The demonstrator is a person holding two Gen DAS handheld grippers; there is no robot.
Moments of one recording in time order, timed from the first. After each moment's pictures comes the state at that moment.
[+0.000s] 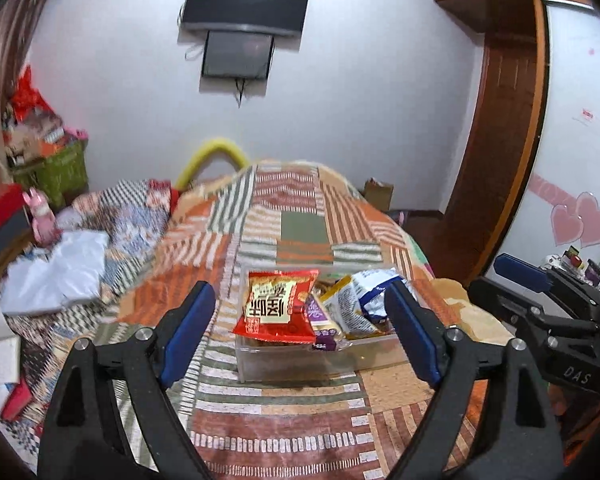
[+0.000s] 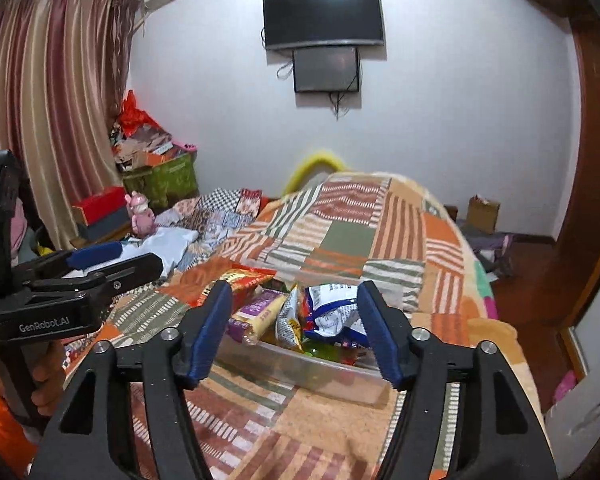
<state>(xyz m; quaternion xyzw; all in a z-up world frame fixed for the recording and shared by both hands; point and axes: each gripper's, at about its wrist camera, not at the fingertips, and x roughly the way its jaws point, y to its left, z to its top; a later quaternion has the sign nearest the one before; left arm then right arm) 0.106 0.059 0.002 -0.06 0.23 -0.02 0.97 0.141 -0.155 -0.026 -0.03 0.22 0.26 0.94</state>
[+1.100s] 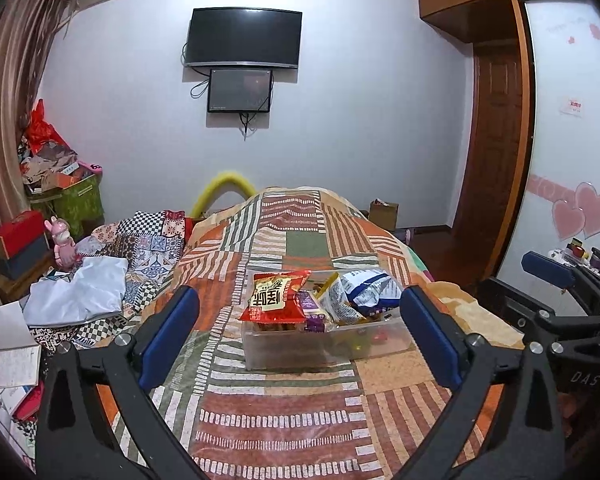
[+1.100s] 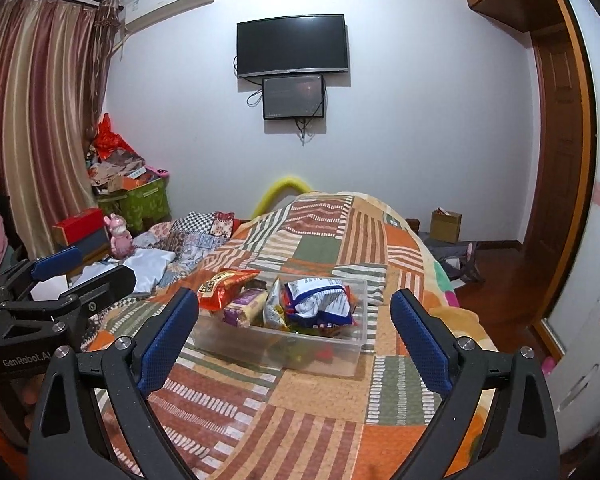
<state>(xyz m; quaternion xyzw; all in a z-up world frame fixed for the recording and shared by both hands) 0.044 0.036 0.002 -0.03 0.19 0.00 0.98 0.084 -0.172 -0.025 -0.02 0.18 0.20 0.96</state>
